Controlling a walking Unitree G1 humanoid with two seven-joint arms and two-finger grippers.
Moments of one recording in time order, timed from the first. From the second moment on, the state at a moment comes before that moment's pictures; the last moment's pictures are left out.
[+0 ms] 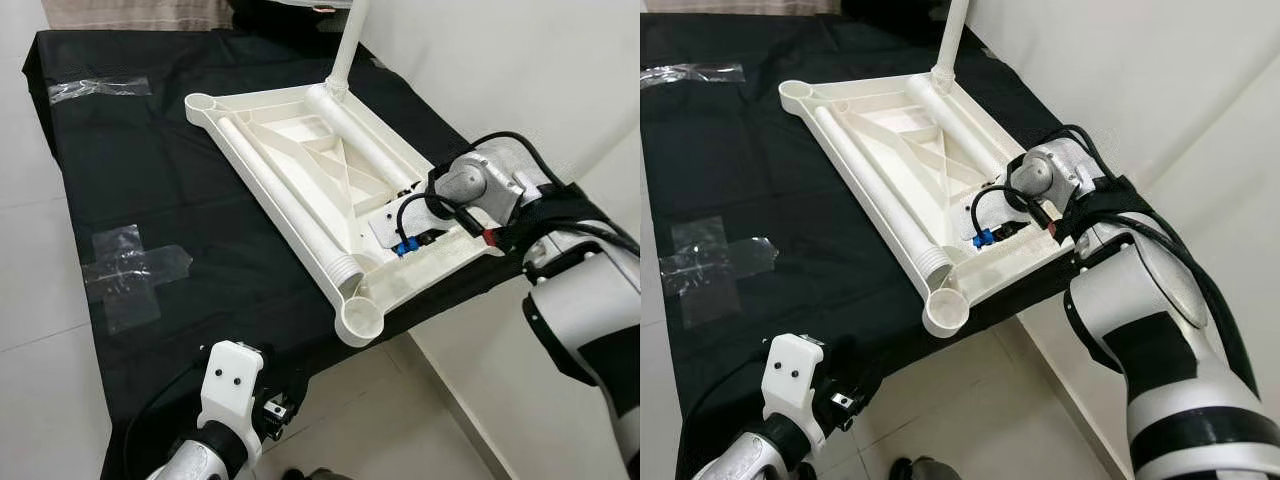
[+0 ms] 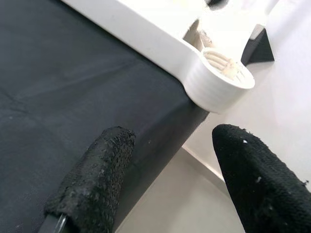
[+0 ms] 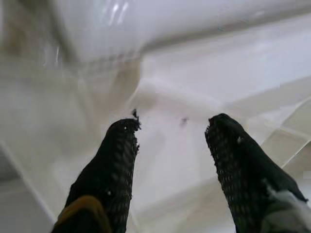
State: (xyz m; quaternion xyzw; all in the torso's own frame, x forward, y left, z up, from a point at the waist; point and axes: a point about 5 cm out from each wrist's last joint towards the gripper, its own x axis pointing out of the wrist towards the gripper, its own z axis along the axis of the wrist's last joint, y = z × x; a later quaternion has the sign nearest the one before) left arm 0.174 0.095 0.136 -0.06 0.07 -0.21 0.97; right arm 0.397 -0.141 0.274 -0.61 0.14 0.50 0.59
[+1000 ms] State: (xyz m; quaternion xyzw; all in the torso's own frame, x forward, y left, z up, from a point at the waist) left arm 0.174 0.096 0.136 -0.06 0.07 -0.20 0.98; right arm 0.404 -0.019 0.233 -0.07 0.15 0.34 0.93
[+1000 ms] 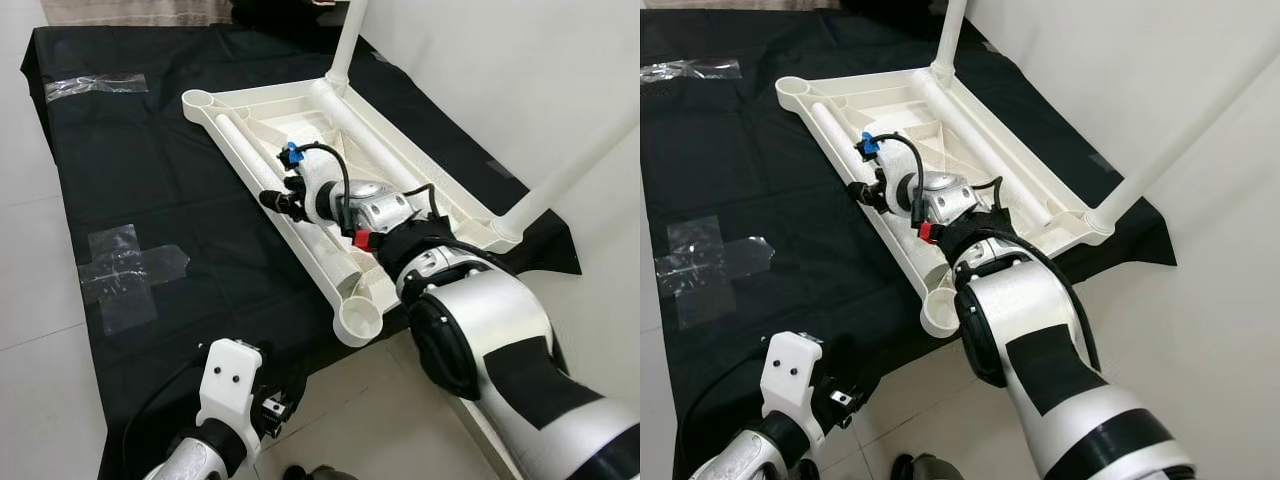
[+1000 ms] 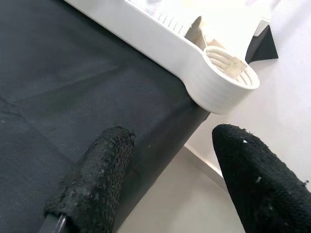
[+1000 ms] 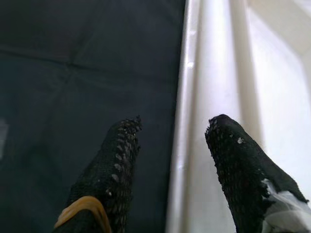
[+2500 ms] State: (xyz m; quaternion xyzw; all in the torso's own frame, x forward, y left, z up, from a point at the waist) left arm 0.152 0.086 0.150 -0.07 0.07 -0.19 0.98; right arm 0.396 0.004 0.229 -0.16 0.17 0.31 0.92
